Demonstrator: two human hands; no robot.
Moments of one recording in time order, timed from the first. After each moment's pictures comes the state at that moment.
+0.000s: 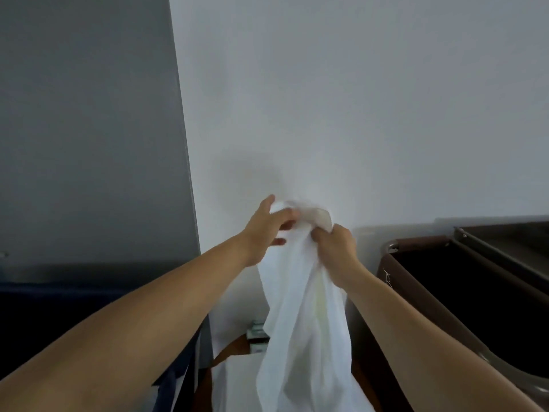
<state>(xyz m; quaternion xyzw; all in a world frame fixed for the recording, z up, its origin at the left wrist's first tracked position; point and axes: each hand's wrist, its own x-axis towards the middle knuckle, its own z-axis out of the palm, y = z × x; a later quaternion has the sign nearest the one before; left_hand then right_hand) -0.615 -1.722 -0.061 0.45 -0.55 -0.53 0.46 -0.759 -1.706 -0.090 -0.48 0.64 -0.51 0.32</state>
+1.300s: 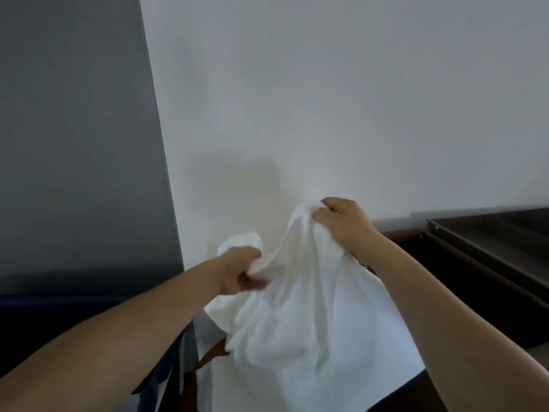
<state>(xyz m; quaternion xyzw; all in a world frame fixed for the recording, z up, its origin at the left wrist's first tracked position) -0.609 -1.700 -0.093 0.57 -0.44 -0.62 0.32 -0.811 -1.678 -0.041 -0.64 0.57 -0.45 0.23</state>
